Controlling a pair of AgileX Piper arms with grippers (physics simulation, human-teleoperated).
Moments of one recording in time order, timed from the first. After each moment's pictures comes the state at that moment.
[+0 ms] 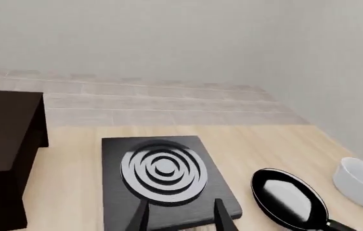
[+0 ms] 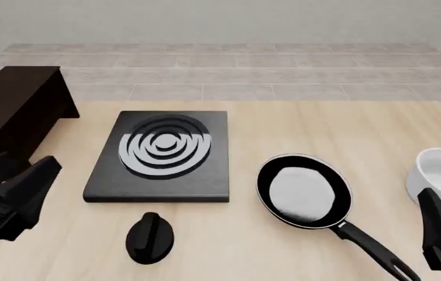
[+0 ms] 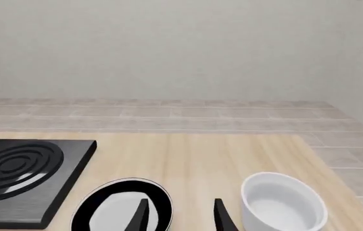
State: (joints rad) left arm -0.32 0.32 -0.23 0.00 -0.20; right arm 0.00 0.01 -0.01 0.00 -0.01
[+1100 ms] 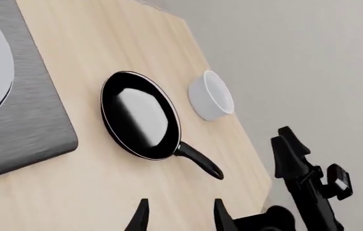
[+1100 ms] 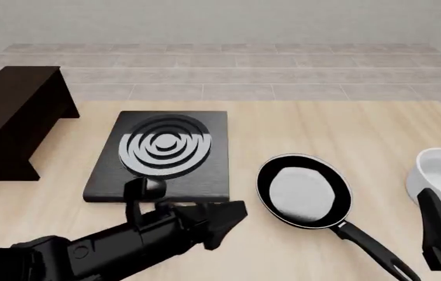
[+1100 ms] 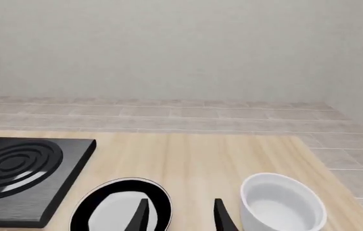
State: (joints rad) left arm -0.99 1.35 -0.39 -0.63 -0.84; right arm 0.01 0.01 -0.01 0.00 -0.02
